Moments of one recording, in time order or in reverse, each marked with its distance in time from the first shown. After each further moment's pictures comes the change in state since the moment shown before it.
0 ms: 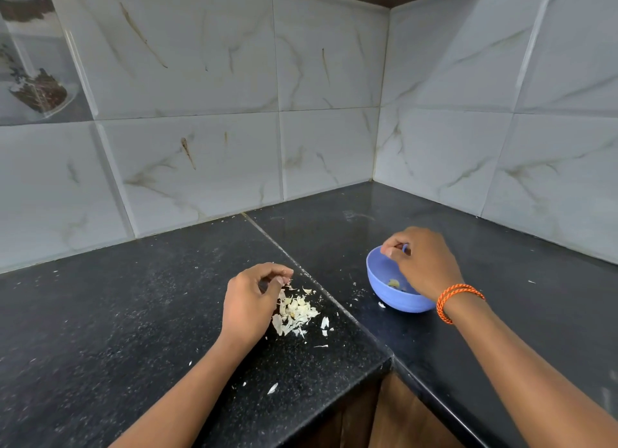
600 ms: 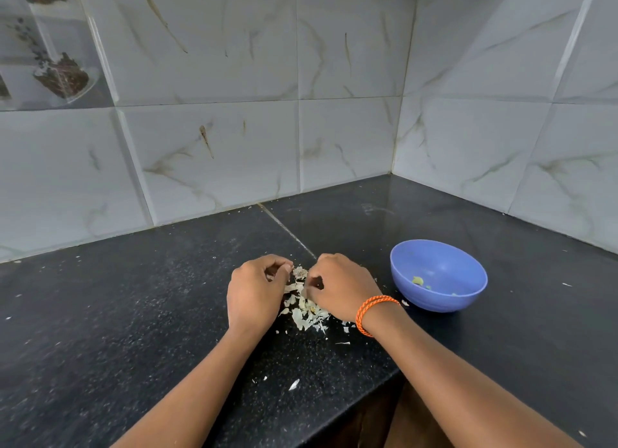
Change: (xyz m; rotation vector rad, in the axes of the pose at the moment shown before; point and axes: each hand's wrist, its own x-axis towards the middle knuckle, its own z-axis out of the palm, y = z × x) left_hand 0.011 -0.014 -0.012 0.191 0.115 -0.085; right_hand -0.028 -0.102 0.105 -0.183 -0.393 -0.312
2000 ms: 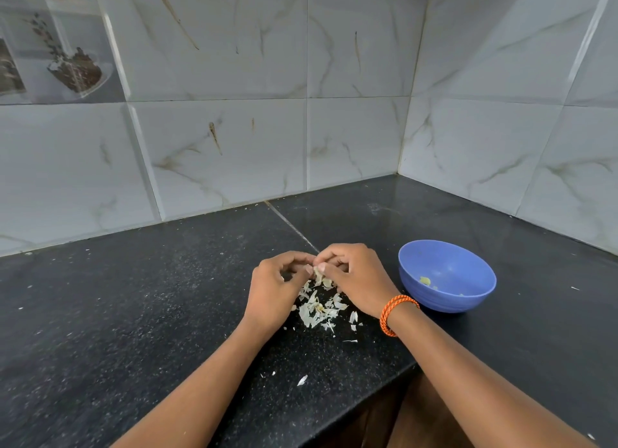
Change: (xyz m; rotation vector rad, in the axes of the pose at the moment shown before) left_hand -0.007 0.008 -0.002 -0.281 -0.204 0.093; right_hand 0.000 0.018 0.000 0.523 0.169 -0.001
